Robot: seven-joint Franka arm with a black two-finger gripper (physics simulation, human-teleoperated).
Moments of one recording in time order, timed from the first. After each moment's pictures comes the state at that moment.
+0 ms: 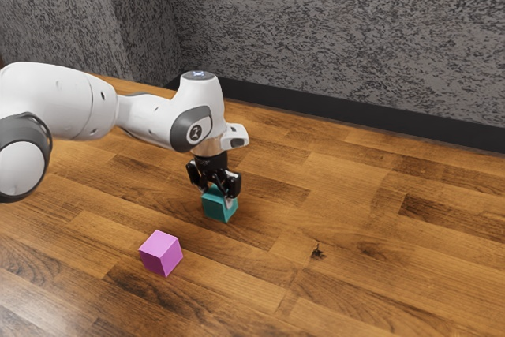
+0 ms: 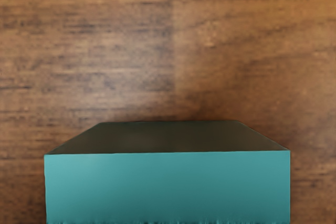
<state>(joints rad) 0.00 0.54 -0.06 -1.71 0.04 2.20 -0.06</state>
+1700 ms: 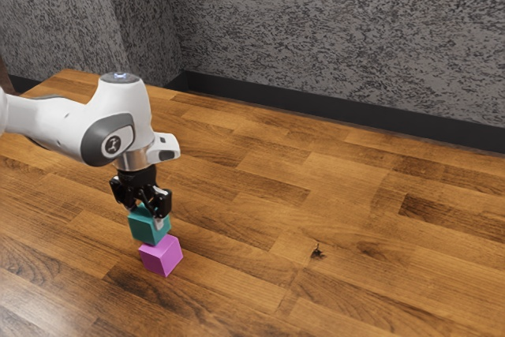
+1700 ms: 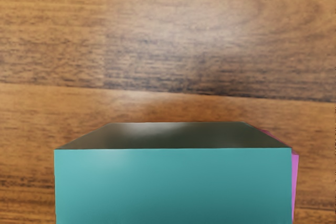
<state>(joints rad) 0.01 -0.03 0.00 -2.32 0.07 2.21 -0.09</state>
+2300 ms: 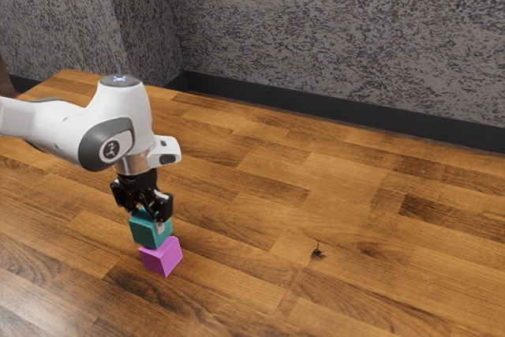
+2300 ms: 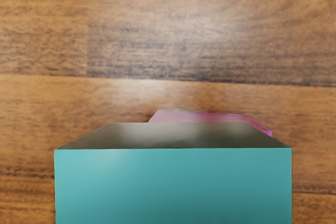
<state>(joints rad) 0.00 -0.06 0.00 -2.36 0.07 2.22 -0.09</state>
